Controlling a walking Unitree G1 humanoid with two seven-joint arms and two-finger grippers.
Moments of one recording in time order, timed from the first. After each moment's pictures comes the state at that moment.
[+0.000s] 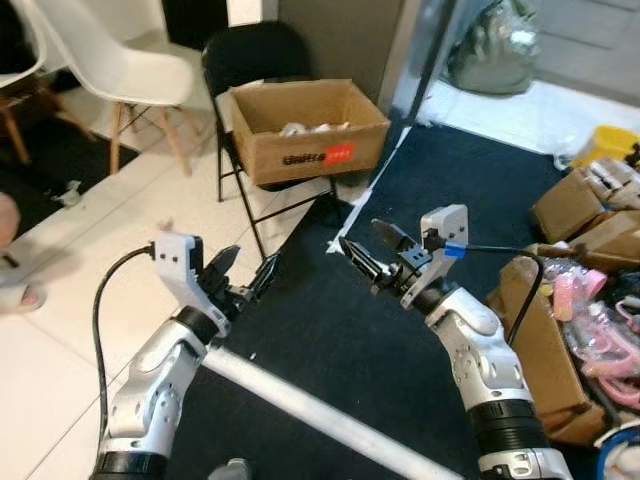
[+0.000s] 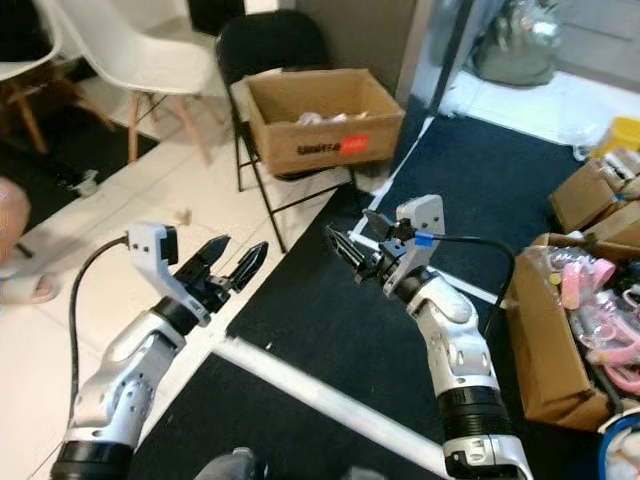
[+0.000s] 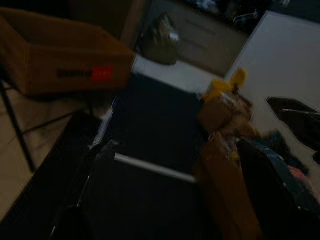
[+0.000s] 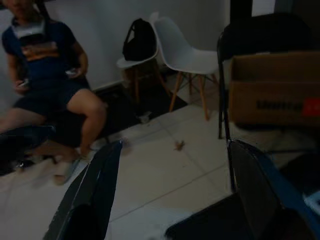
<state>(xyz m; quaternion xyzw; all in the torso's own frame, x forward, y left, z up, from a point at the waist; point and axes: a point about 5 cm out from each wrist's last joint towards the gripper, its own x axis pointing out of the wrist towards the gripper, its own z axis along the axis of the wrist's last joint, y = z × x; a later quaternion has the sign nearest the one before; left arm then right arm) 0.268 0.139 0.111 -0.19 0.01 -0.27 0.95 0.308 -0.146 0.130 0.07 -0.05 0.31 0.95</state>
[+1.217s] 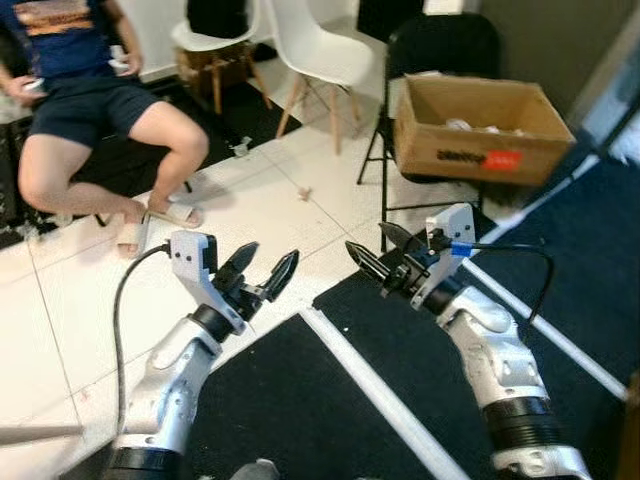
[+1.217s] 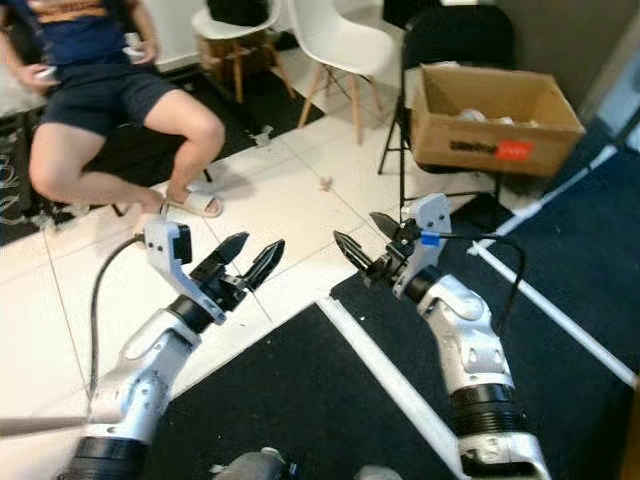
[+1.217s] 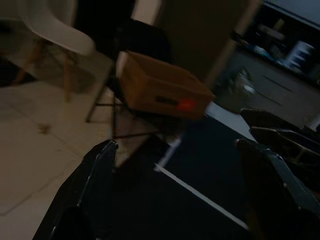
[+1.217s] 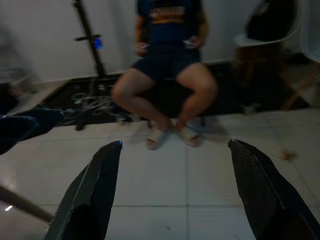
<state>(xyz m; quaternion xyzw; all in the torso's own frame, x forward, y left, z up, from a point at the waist) 0.271 0.133 0.118 -0.19 -0.01 -0.30 0.94 0.309 -0.143 0.132 0.06 -0.04 0.34 0.94</state>
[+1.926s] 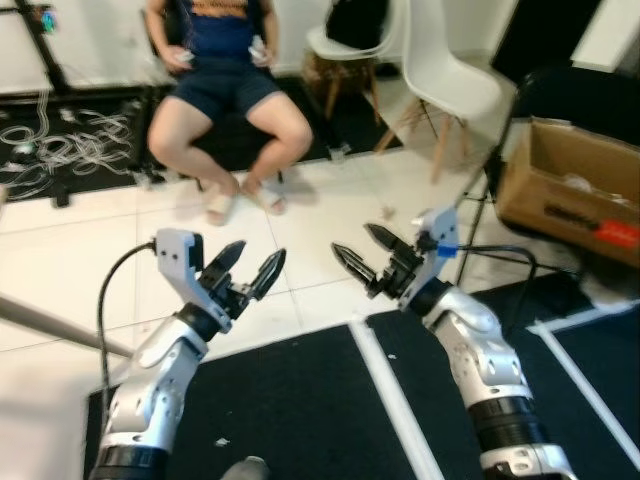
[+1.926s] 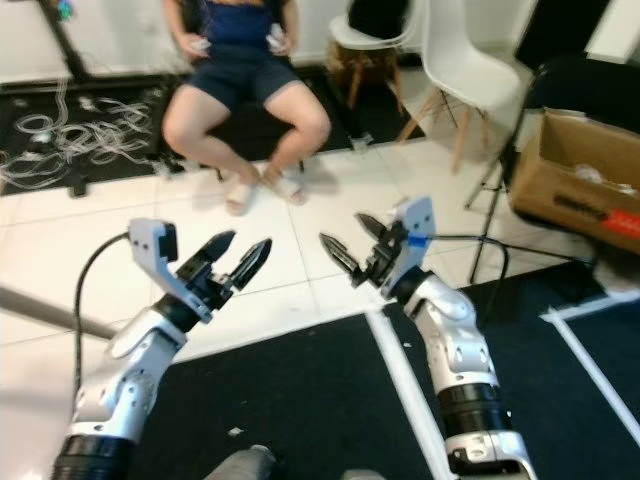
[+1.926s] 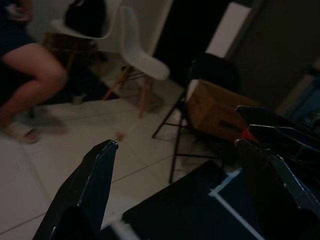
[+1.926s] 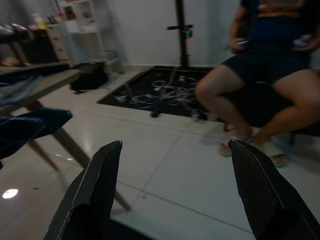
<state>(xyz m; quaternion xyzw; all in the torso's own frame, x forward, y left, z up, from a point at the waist) 0.269 0.135 0.113 -0.19 -0.01 -0.30 0.93 0.309 -0.140 0.129 0.06 -0.04 0.34 0.94</state>
